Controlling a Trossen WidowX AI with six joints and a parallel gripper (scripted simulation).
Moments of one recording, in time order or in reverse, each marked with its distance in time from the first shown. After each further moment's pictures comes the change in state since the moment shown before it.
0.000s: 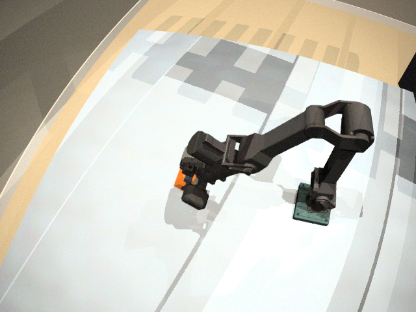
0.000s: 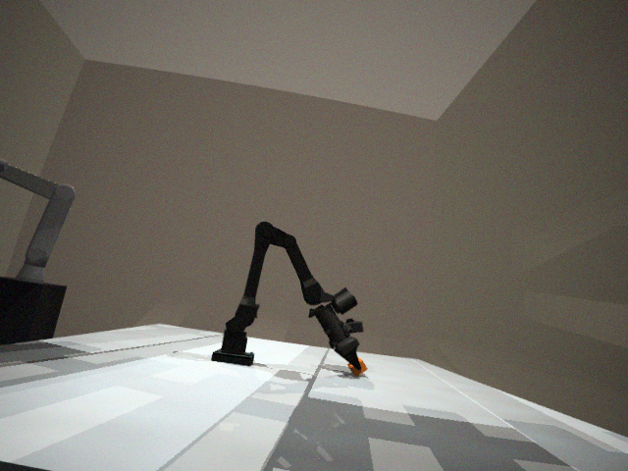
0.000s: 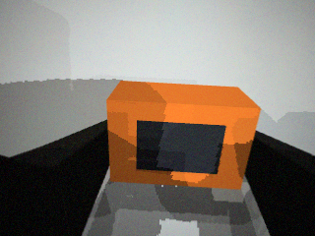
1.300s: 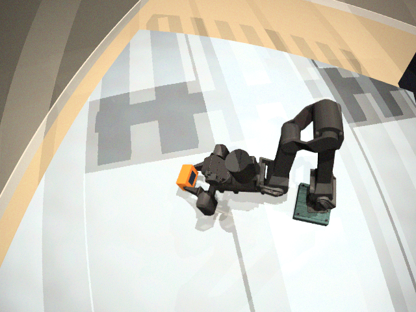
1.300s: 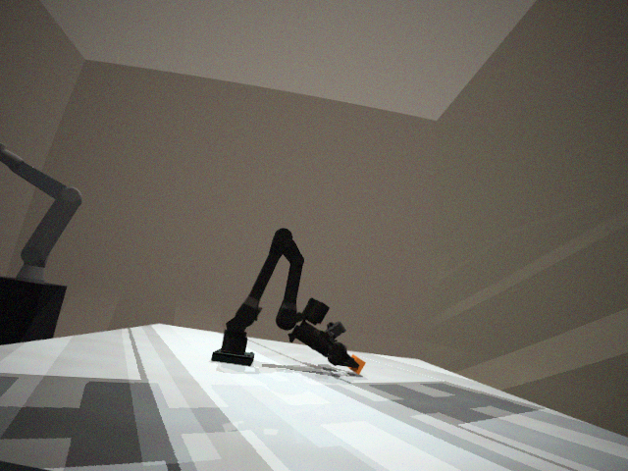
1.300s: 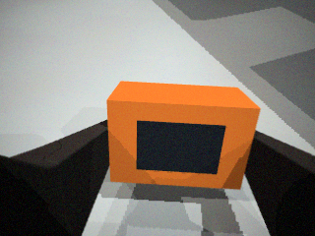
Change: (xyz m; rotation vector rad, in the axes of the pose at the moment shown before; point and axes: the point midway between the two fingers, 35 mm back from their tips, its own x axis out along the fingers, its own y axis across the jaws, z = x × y) arm -0.004 0.000 -0.018 0.007 -0.458 -0.001
